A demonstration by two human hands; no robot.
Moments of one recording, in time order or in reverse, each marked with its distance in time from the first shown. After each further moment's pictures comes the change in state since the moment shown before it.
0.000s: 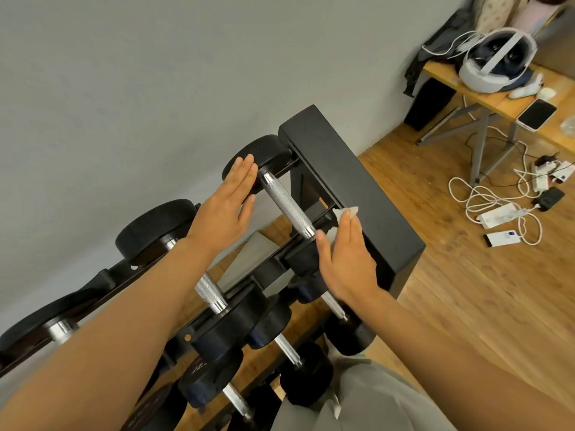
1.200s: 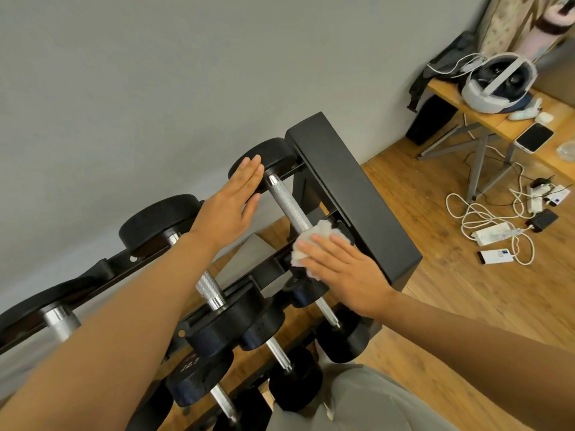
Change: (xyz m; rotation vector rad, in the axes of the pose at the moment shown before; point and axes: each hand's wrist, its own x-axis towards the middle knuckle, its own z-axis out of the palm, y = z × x) left_hand -0.001 -0.007 0.004 -0.004 0.039 0.029; right_hand 0.011 0.049 -0.011 -0.511 0.037 -1.036
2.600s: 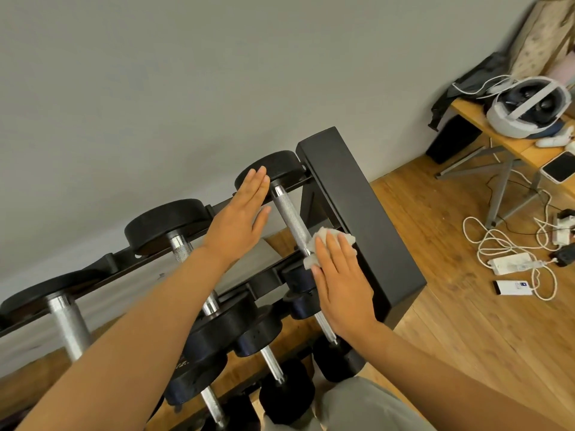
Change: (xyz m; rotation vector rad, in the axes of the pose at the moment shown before) left_hand 0.001 0.029 0.007 0.023 0.001 -0.192; right_hand 0.018 -0.022 -0.002 0.265 0.013 0.576
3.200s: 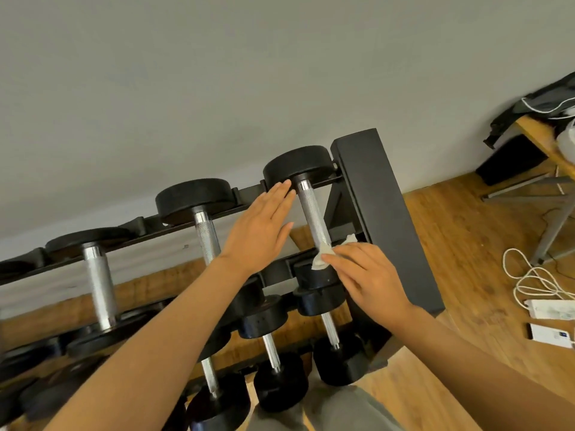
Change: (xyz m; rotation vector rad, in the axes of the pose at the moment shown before) left_hand -0.032 0.033 0.004 0.267 0.008 -0.076; right_hand 0.036 0.052 -0.019 0.190 0.153 -0.621
